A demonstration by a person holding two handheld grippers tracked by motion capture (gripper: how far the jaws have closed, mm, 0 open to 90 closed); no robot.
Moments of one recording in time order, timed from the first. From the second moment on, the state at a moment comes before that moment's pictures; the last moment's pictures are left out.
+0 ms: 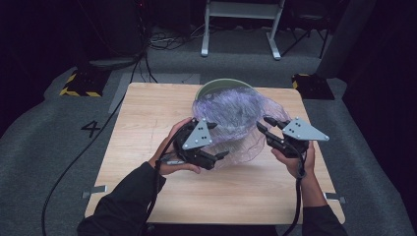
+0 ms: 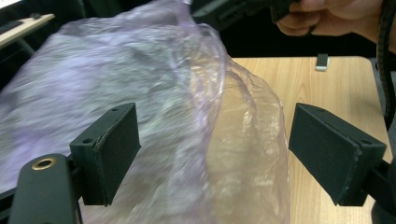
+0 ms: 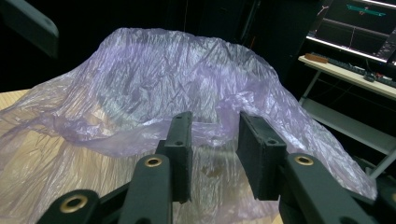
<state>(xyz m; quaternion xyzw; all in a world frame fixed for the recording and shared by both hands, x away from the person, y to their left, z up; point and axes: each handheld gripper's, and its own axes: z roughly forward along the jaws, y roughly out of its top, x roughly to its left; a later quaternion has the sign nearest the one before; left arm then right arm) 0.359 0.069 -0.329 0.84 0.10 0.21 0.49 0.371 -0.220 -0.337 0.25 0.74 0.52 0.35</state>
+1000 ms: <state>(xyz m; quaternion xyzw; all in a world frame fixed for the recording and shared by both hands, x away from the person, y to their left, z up) 0.384 0.041 -0.329 0.86 0.14 0.24 0.44 0.377 -0.210 -0.330 0.25 0.75 0.51 0.35</state>
